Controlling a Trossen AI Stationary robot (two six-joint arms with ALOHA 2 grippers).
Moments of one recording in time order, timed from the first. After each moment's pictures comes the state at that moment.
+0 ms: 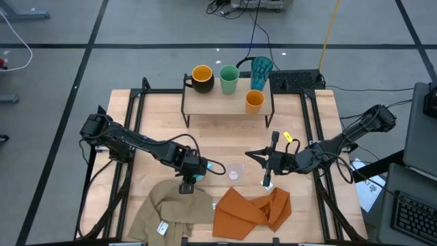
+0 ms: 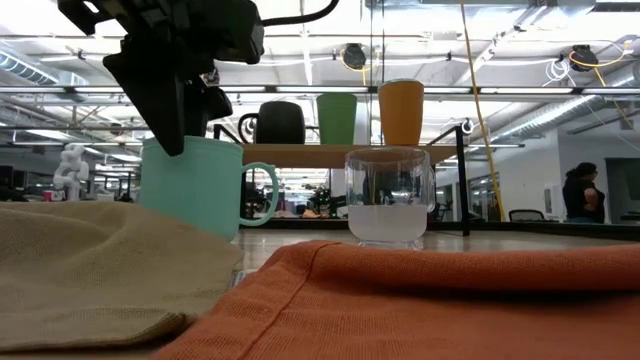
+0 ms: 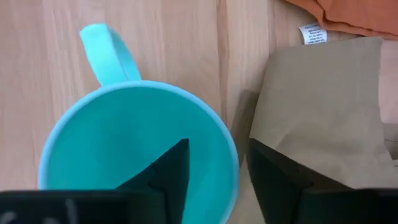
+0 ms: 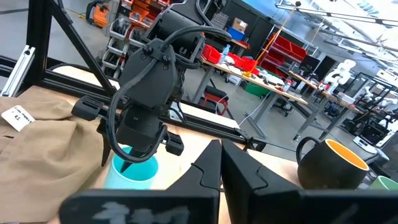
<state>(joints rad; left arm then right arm) -0.25 1.65 1.15 -0.73 0.10 -0.23 0.51 1.15 0.81 0.22 0.73 -0.33</state>
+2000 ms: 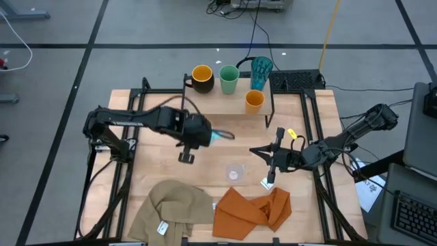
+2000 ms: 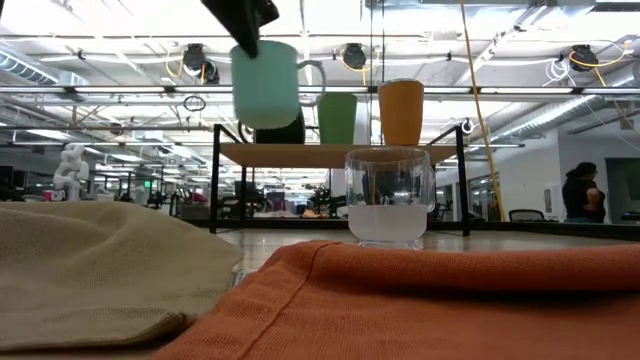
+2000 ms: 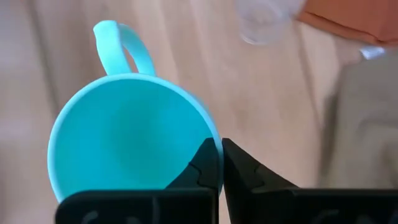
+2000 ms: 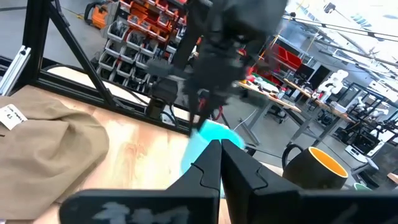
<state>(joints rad) -0.05 1.65 1.69 -1.22 -0.09 0.22 0.51 1.08 0.81 0.18 0.73 -0.39</state>
